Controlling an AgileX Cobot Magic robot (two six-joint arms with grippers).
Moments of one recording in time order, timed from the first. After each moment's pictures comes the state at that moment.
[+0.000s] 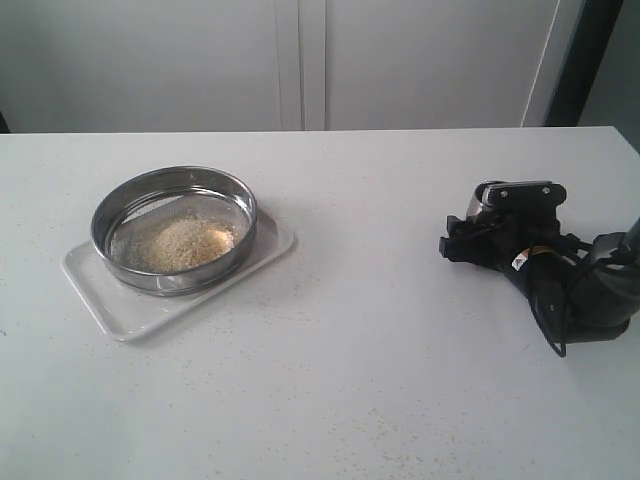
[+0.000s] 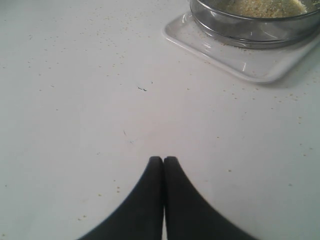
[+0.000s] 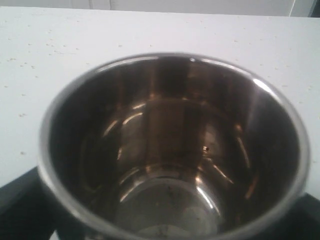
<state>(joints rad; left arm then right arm) 0.01 0.00 0.02 -0.07 0.52 0.16 0.12 2.26 -0.90 0.02 -0.95 0.03</state>
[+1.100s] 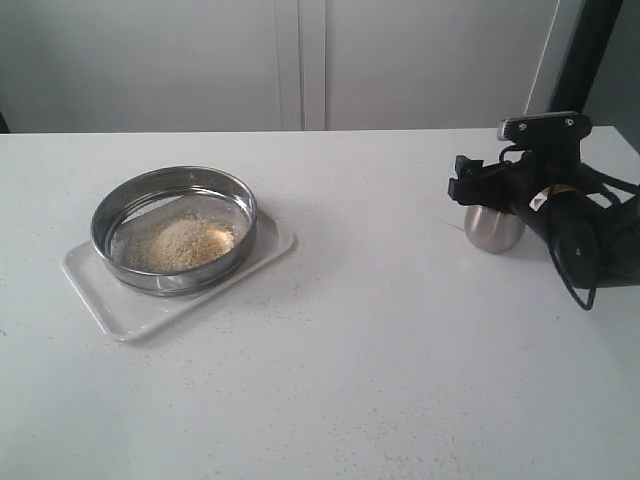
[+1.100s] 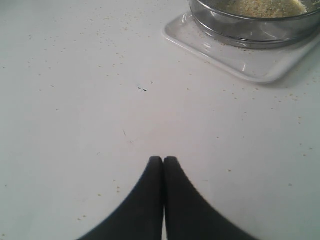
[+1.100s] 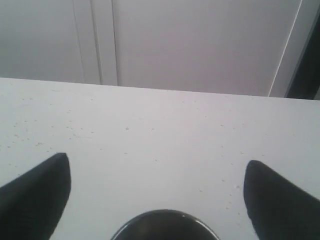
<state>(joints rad) 0.01 0.00 0.02 -0.07 0.52 0.16 0.12 2.01 -0.90 0.02 -0.79 0.00</state>
